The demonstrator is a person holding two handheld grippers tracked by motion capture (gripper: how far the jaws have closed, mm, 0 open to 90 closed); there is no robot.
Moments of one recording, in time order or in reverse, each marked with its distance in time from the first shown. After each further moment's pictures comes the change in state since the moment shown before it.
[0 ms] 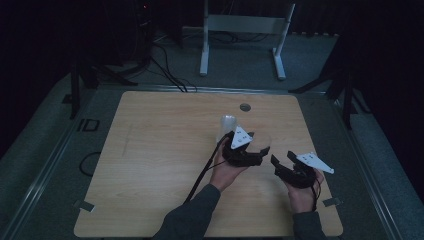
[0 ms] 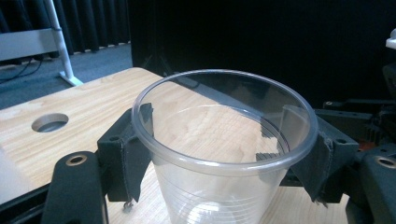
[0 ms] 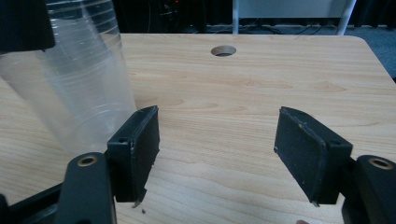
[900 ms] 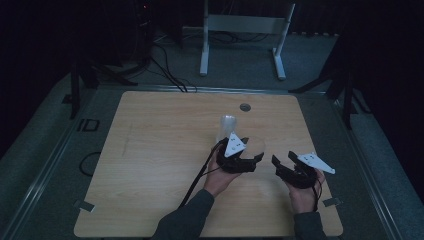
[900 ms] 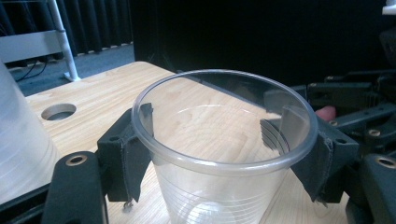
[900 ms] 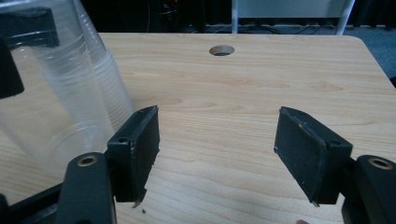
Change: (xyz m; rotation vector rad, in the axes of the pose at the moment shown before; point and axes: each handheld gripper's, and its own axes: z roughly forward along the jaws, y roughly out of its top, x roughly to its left) left arm 0.000 -0.019 -0.014 0.002 0.009 0.038; right arm -0.002 0.000 -0.002 0.003 -0.002 0.000
